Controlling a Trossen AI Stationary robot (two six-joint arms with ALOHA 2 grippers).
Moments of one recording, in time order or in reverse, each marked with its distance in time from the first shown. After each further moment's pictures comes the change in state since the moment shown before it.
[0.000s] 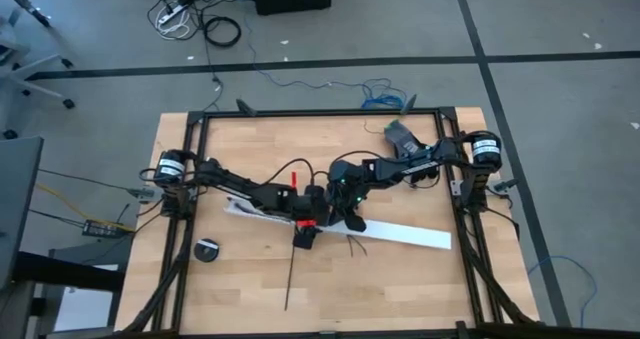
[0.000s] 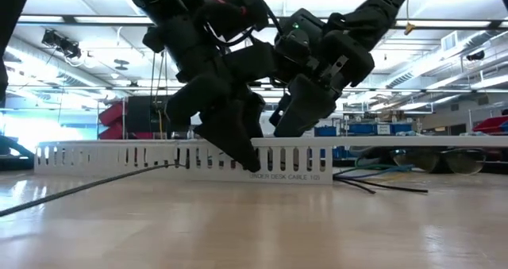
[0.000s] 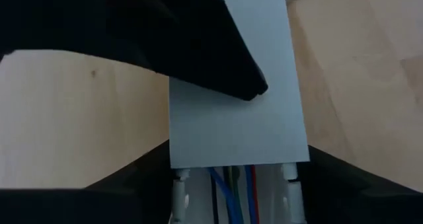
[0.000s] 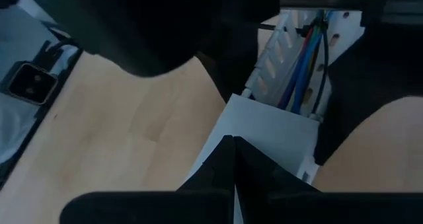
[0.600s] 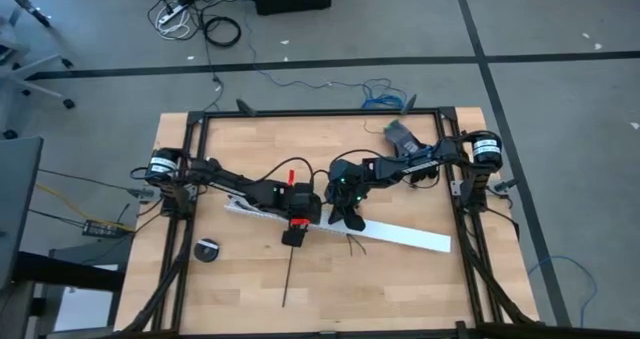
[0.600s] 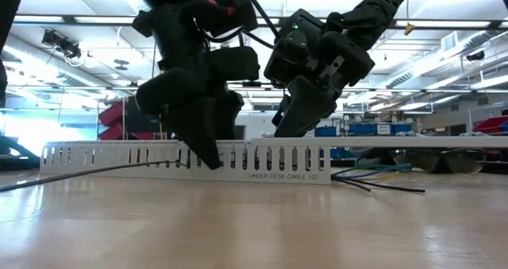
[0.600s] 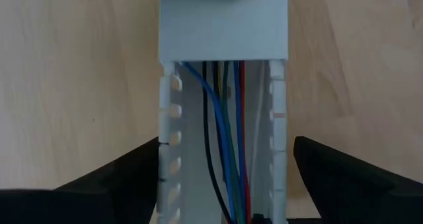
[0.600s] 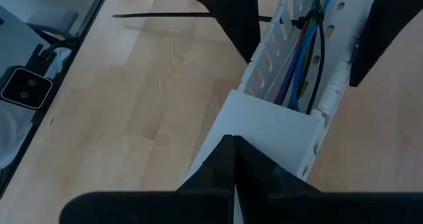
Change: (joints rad) left arm 0.002 -0.053 0.006 -0.240 0.000 -0.053; right arm 0.003 0.001 0.000 -0.044 0.011 0.022
